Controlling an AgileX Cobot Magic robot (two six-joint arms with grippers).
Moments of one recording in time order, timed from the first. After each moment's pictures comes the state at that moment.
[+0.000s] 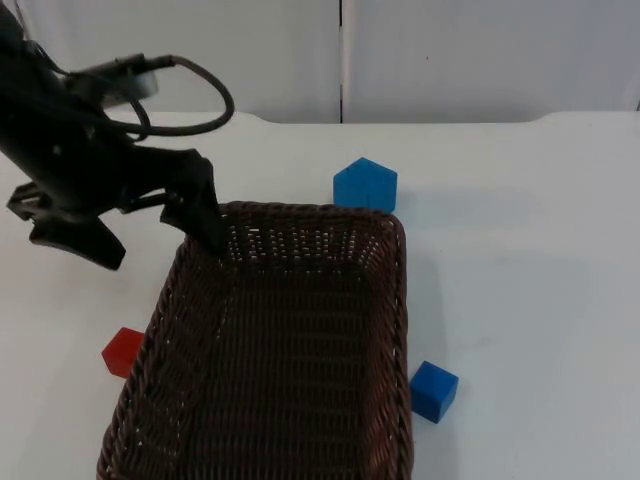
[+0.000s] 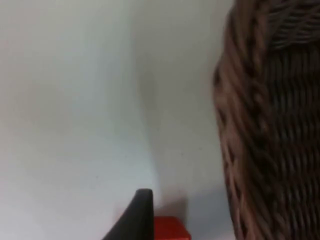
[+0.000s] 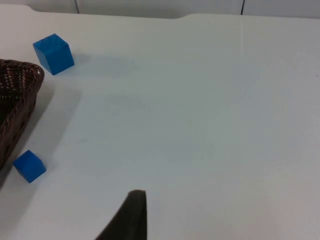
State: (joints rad) right arm 0.10 0.00 -0.52 0.00 1.09 -0.03; left arm -0.15 1.91 -1.11 -0.57 0.70 0.44
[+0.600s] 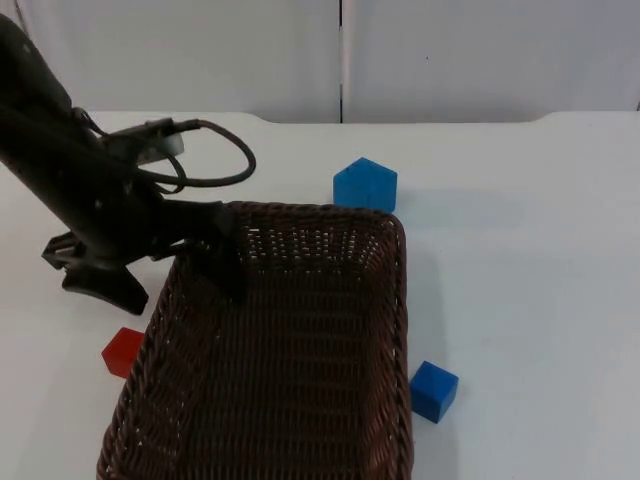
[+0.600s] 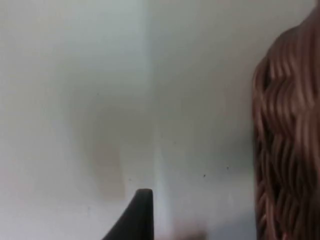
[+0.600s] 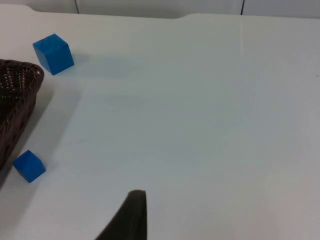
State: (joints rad) right arm 0.10 0.00 -0.52 0.00 1.09 -0.03; left arm -0.16 2.06 -1.14 -0.63 0.66 0.47
